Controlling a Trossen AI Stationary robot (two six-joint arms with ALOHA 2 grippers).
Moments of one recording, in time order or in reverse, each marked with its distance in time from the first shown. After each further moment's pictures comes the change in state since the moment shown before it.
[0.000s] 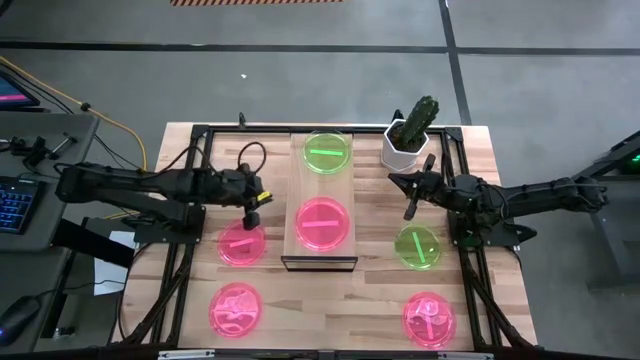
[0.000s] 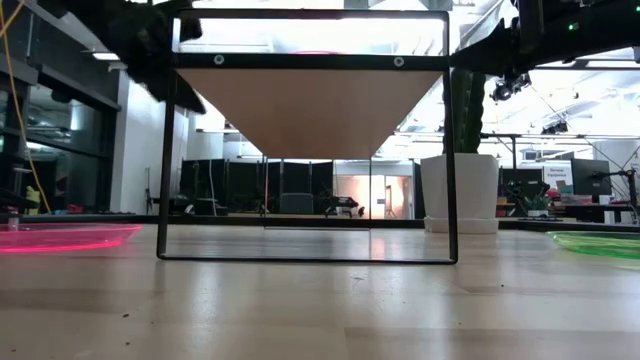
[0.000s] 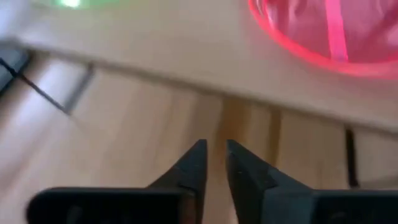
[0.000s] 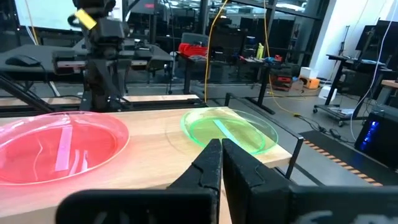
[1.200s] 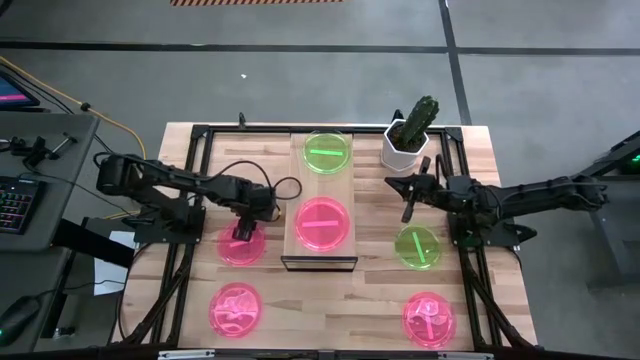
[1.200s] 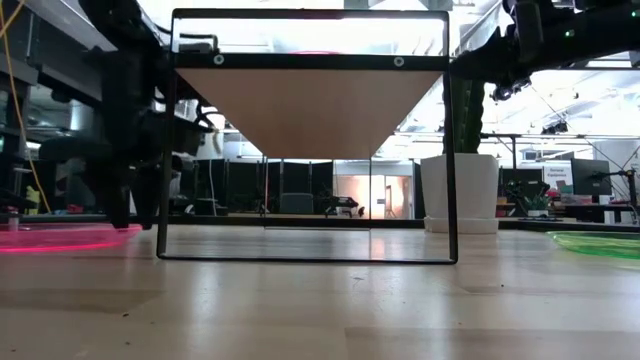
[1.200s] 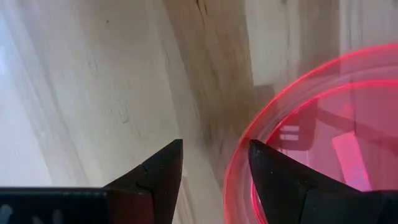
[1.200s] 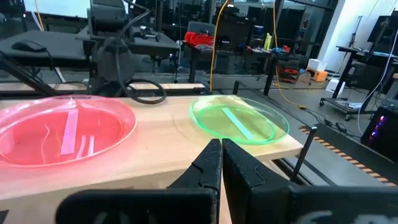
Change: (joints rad) left arm 0.081 0.498 0.001 -0.200 0.157 0.449; right arm 0.000 0.052 0.000 -0.007 -0.025 0.010
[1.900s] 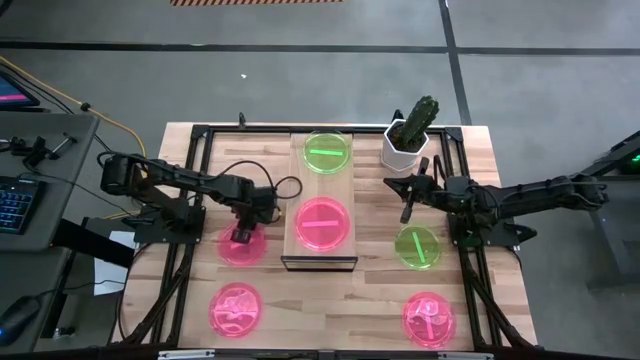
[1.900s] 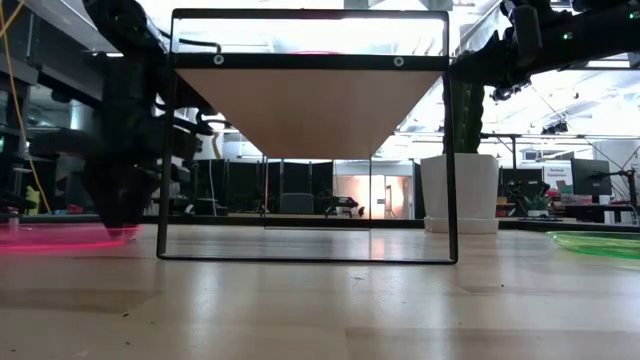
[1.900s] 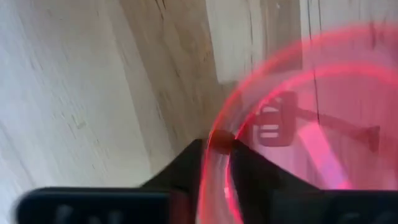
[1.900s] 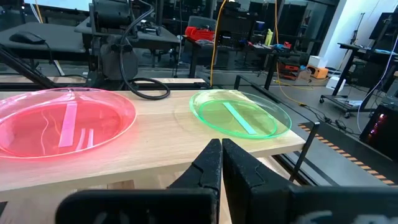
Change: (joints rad) left arm 0.013 0.032 0.002 -0.031 0.110 0.014; right arm 0.000 0.020 0.000 0.003 0.000 -0.003
